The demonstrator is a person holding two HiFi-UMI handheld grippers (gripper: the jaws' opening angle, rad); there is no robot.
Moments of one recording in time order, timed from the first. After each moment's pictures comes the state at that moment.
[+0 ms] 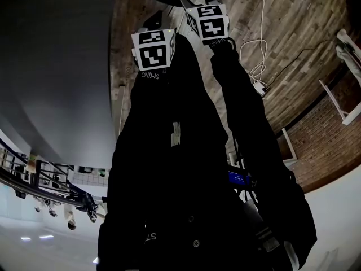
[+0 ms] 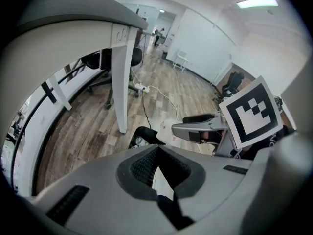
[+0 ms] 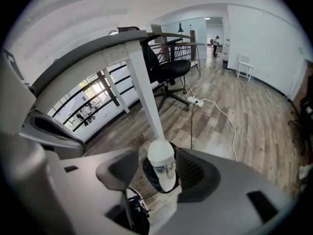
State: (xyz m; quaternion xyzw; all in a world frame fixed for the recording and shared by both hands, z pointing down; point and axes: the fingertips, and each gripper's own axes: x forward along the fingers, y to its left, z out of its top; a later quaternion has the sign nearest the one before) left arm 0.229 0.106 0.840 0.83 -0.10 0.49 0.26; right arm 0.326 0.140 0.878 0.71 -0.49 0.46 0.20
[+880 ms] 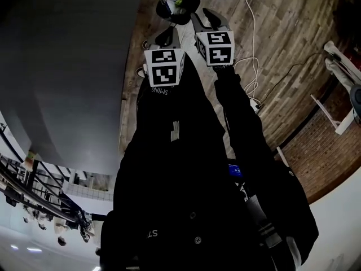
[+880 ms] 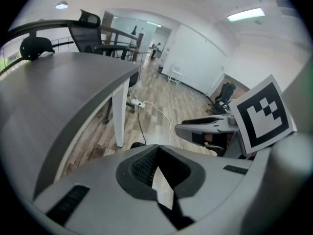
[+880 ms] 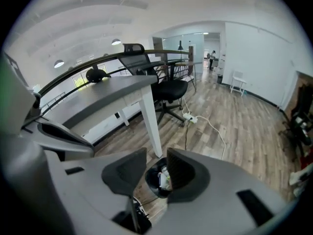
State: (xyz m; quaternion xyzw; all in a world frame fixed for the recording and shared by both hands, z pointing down) left arm 0.225 0.098 0.726 0.86 -0.10 0.43 0.25; right arm 0.315 0.132 0.742 0.75 -0.48 0.41 0.20
